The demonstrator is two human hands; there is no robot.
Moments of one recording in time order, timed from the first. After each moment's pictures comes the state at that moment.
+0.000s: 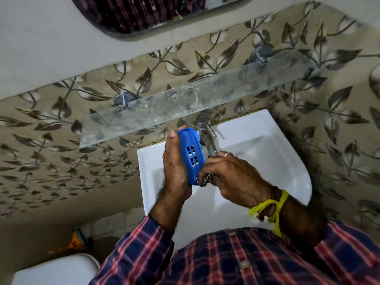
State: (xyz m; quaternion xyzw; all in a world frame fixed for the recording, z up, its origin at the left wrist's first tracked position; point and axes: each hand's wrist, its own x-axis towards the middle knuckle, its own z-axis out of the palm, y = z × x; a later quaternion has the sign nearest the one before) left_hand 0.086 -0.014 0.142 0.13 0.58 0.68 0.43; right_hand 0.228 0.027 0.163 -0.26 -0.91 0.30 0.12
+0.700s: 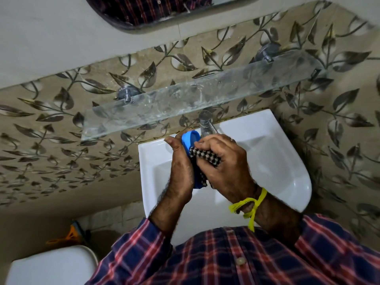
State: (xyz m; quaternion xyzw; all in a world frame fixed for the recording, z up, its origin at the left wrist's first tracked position) left_hand 0.097 -0.021 0.140 0.21 0.63 0.61 0.44; right_hand 0.197 0.023 0.161 -0.30 -0.79 0.29 0.45
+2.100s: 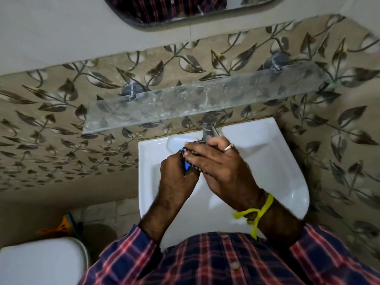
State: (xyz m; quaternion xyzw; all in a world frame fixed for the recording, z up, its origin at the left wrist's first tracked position) left_hand 0.083 -0.040 0.139 0.43 0.77 0.44 0.17; right_hand 0.205 0.034 0.161 -0.12 -0.91 0.12 0.38
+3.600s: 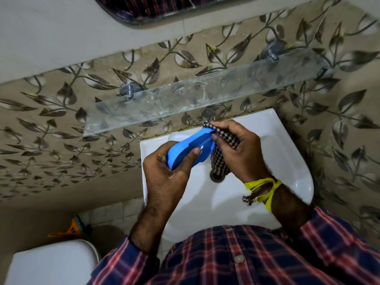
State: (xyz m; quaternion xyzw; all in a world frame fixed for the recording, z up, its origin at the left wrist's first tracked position) left_hand 0.084 -0.062 0.178 0.37 0.70 0.59 0.17; right_hand 0.207 0.050 0.161 -0.35 -0.74 0.38 0.44
